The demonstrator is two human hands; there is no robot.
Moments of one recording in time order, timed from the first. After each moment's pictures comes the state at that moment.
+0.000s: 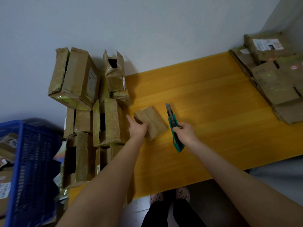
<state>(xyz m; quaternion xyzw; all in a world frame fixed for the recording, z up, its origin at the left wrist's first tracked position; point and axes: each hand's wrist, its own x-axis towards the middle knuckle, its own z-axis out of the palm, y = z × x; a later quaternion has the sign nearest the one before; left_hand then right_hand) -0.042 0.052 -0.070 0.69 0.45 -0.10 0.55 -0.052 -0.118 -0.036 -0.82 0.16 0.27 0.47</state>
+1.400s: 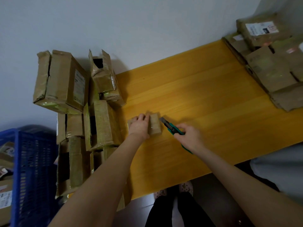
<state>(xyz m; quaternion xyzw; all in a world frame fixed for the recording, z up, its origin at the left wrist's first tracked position) -0.032 0.035 -0.068 0.96 0.01 -0.28 0.01 -0.063 -0.161 -0.063 -0.91 0.06 0.22 0.34</state>
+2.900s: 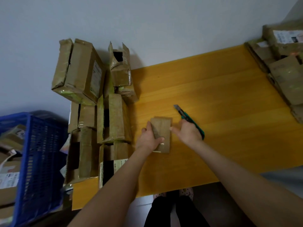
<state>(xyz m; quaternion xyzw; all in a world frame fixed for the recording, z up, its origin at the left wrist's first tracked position) -0.077 0.042 -0.080 0.91 0.22 -0.26 0.24 -0.030 -0.109 -0.074 -0.94 0.04 0.26 0.22</state>
